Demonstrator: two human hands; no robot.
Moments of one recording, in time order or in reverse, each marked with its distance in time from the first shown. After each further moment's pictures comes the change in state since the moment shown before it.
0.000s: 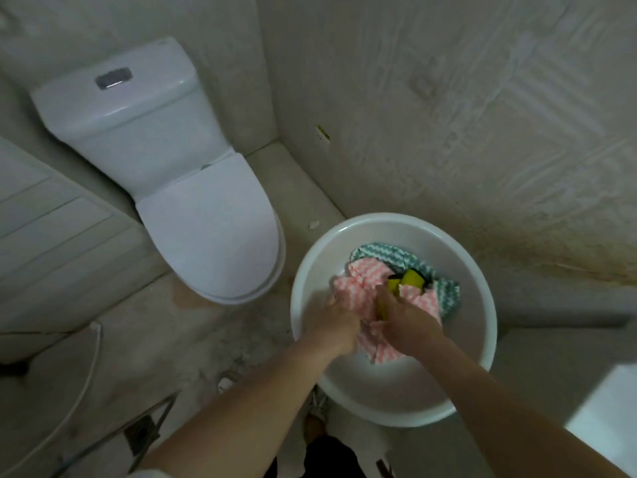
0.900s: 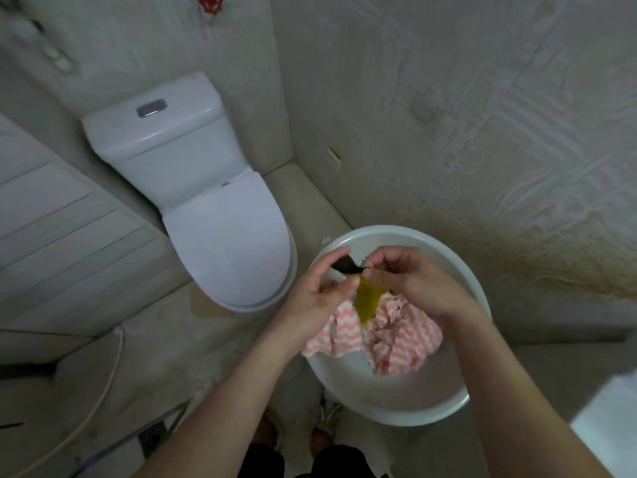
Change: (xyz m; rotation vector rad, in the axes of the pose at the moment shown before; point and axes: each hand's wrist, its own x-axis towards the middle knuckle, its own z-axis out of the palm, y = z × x) left_hand -0.091 -0.008 -0.071 -1.448 0.477 0.154; right_hand -0.065 -0.055 -0.125 1.069 0.006 -0.411
